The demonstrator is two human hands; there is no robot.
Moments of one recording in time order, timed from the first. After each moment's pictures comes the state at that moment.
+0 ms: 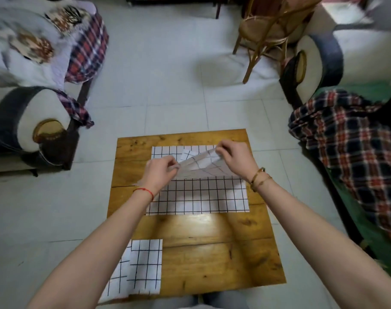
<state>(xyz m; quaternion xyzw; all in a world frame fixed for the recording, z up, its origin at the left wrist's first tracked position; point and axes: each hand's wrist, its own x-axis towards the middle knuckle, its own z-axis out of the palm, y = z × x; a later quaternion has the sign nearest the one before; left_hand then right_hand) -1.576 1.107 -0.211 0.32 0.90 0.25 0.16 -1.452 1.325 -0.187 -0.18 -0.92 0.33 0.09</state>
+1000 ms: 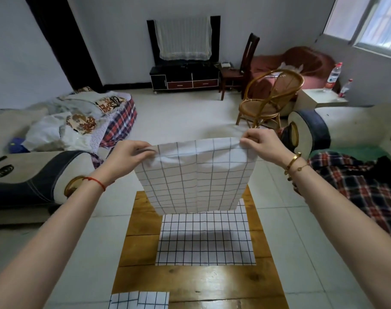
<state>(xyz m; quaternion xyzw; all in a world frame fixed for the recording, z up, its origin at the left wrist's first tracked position) -1.618 1.044 0.034 0.44 0.84 0.33 0.02 -1.435 1.384 0.024 -0.11 -0.94 0.25 0.19</state>
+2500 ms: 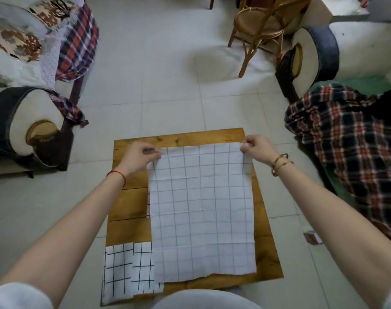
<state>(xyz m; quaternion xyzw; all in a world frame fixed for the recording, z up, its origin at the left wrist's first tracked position) -1.653 1.101 -0.172 0.27 0.86 0.36 0.26 -1.456 1.410 -0.187 -0.33 -0.87 0.36 -0.04</state>
